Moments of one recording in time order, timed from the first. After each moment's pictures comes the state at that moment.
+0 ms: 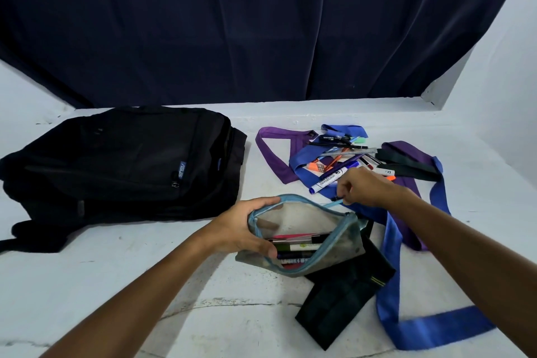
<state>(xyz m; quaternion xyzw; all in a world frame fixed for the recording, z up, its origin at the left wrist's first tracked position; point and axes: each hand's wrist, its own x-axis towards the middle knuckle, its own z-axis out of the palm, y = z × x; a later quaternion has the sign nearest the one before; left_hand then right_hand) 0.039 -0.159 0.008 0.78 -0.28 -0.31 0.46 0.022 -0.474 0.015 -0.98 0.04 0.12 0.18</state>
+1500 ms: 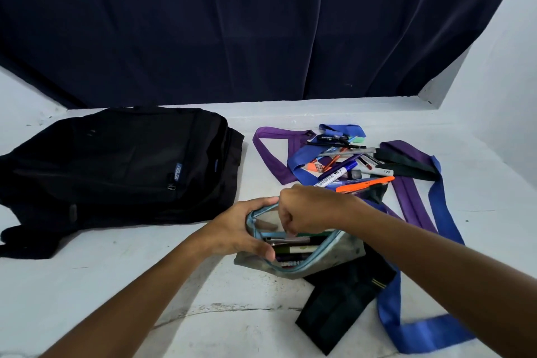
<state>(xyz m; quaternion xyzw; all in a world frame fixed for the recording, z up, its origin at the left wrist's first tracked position) 0.041 -0.161 0.008 0.77 -0.29 -0.32 0.47 -0.002 -0.346 0.062 -0.97 -0.13 0.17 0.12</state>
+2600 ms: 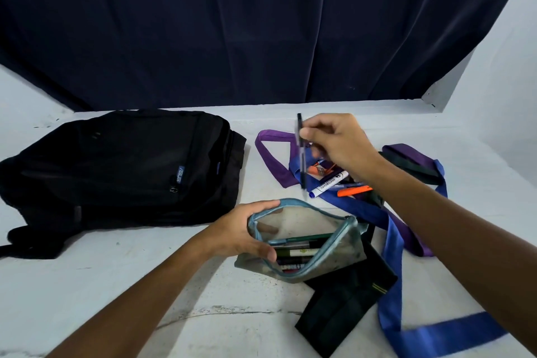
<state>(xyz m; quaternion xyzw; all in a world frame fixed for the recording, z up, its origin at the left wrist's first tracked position) 0.041 -0.162 0.010 0.77 -0.27 -0.34 0.47 0.022 -0.398 0.105 -0.81 -0.03 -0.13 0.57</state>
